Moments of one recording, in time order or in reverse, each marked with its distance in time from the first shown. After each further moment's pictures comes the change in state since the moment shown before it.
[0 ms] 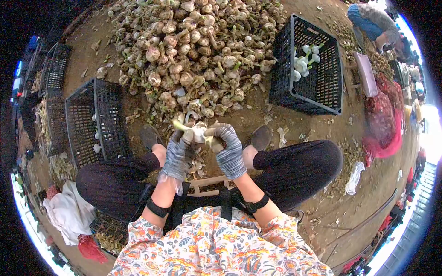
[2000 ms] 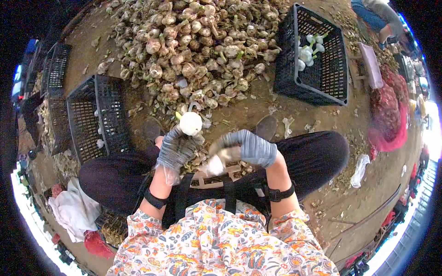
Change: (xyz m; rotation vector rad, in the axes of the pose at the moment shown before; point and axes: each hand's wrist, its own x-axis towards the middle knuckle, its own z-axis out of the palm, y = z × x) left_hand -0.003 0.014 -0.015 -0.611 -0.037 -0.336; right_hand 0.011 -0.066 -0.044 -0.076 -0.860 0.462
